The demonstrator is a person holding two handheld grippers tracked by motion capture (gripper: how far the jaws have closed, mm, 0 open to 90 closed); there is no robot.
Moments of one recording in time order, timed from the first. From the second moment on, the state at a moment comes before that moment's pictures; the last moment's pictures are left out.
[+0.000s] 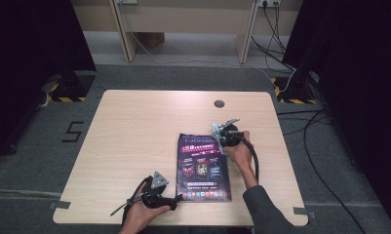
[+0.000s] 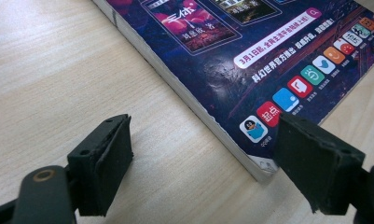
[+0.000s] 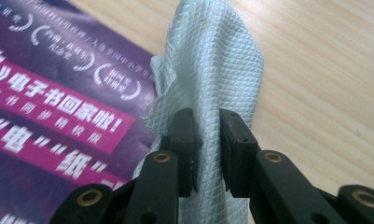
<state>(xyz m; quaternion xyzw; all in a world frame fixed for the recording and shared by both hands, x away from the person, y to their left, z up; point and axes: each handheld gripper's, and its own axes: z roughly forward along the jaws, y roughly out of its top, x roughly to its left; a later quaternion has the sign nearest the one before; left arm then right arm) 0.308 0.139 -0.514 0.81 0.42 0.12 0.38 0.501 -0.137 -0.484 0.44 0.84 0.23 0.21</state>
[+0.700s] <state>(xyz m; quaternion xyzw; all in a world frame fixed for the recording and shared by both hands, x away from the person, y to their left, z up) 0.308 0.139 -0.514 0.81 0.42 0.12 0.38 0.491 -0.086 -0.486 0.38 0.87 0.25 0.21</state>
